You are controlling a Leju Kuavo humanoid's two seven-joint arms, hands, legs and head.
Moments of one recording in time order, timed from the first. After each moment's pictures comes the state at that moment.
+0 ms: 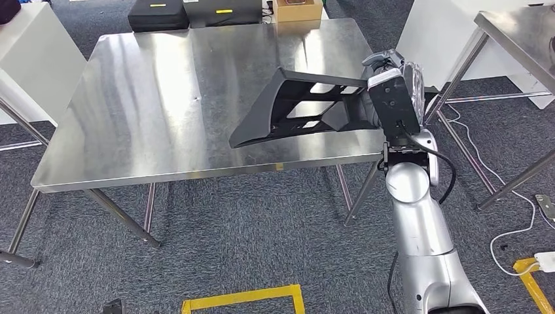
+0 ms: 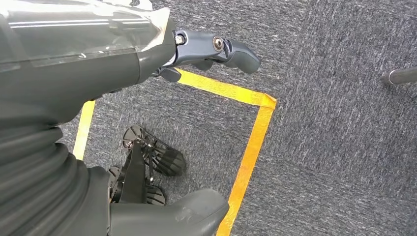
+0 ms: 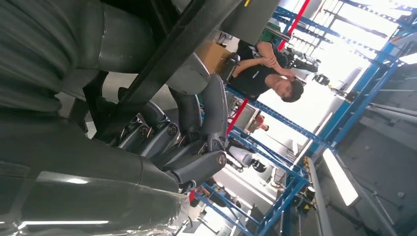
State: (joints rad) left arm -0.14 -0.12 0.67 -0.21 -0.19 0.09 -0.46; right arm -0.64 0.01 0.19 -1.36 0.63 -0.13 -0.09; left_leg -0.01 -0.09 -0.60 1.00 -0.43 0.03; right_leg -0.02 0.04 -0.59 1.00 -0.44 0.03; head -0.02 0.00
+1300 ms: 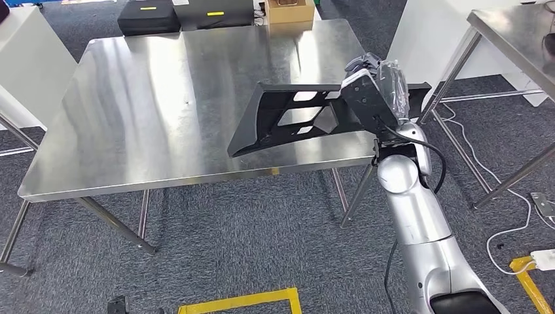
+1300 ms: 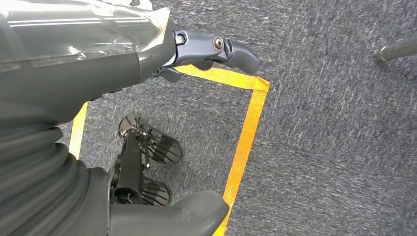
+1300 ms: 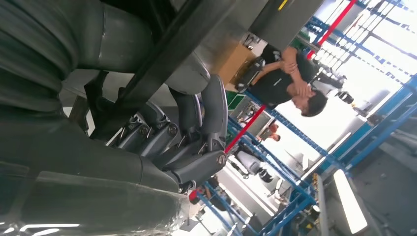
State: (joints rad) left arm -0.15 -0.13 0.66 -0.22 -0.19 0.07 -0.46; right arm -0.71 -0.02 0.27 -1.24 0.66 -0.11 -0.08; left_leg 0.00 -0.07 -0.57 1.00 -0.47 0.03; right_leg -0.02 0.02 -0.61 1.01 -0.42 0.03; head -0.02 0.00
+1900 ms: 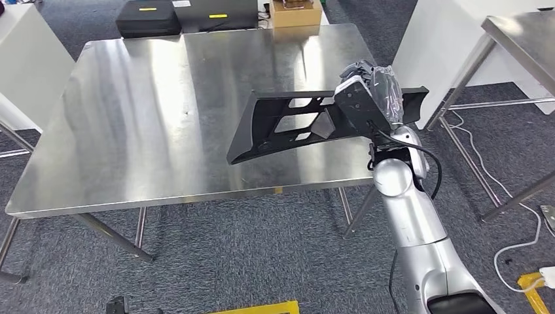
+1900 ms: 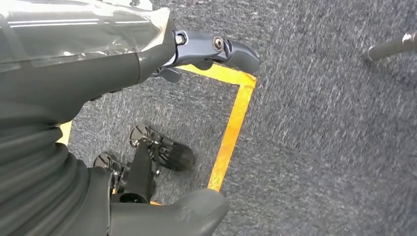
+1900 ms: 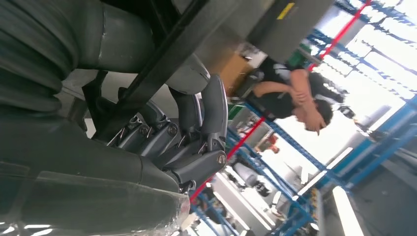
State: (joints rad) left arm -0.16 -0.13 0.66 -0.22 -0.19 0.08 -0.45; right arm -0.69 -0.02 0.27 -1.24 0.66 -0.11 -0.08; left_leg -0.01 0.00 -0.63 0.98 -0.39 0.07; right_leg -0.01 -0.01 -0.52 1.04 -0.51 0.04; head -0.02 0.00
